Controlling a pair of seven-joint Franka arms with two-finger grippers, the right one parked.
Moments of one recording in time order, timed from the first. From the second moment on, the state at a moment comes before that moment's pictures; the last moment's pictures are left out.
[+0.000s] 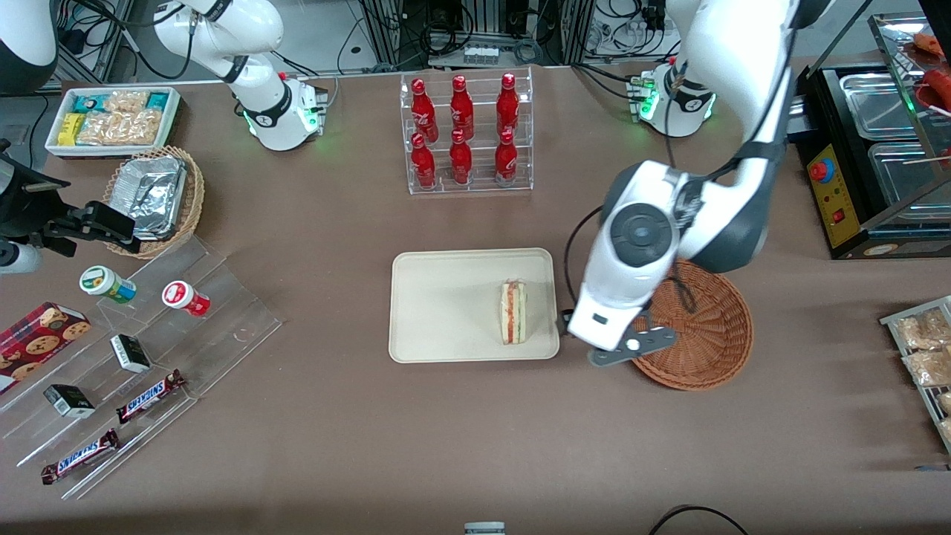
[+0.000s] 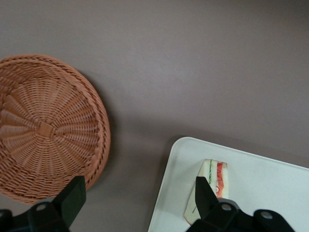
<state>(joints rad) -0.44 0.51 -0.03 -1.36 0.06 1.88 -0.76</state>
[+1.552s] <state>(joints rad) -0.01 0.21 -0.03 -1.35 -0.01 1.44 -0.28</state>
